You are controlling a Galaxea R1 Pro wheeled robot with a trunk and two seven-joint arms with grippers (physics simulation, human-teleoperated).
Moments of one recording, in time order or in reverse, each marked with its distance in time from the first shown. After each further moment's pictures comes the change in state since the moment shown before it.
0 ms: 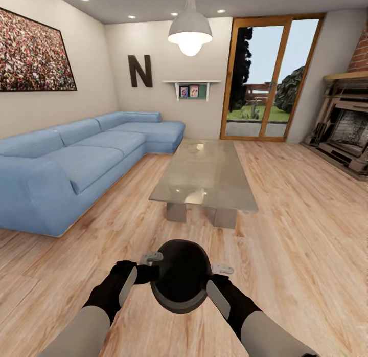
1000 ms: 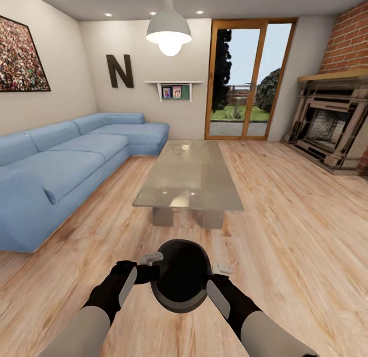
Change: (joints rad) left arm 0.000 0.000 -0.001 0.001 0.002 -0.005 0.000; right arm 0.000 0.000 -0.001 -0.003 0.002 0.000 -0.002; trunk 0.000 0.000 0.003
